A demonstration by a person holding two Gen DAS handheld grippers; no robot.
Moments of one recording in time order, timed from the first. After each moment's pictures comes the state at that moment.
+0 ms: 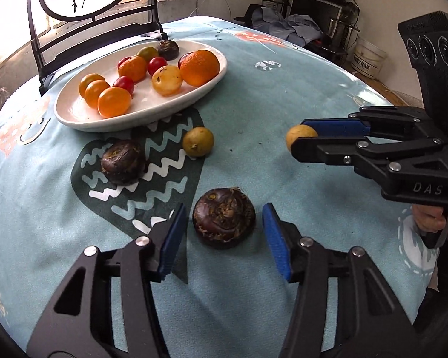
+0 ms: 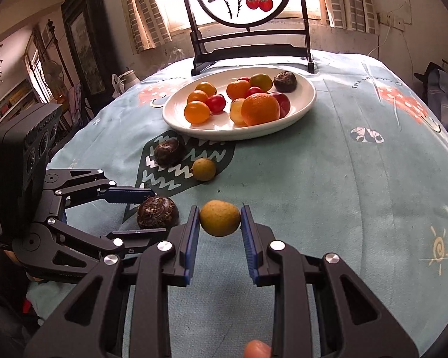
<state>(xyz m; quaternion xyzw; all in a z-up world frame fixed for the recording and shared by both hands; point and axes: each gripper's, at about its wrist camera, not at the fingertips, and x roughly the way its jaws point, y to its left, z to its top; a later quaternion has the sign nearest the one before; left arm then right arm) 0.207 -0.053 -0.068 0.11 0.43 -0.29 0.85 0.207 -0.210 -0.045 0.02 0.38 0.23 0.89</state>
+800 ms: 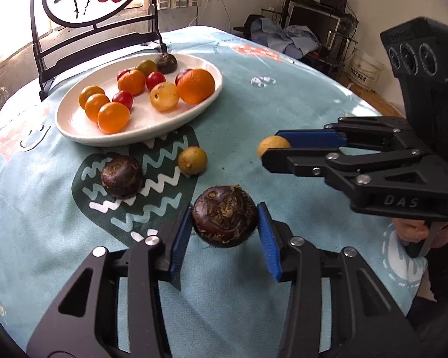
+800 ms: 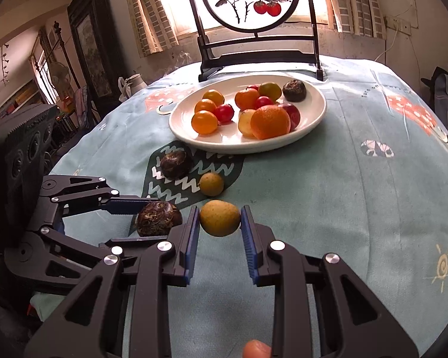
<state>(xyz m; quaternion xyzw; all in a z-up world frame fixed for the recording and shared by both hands) 0.209 -0.049 -0.045 0.07 0.40 -0.29 0.86 0.222 -0.202 -0.036 0.01 0.37 0.25 0.90</state>
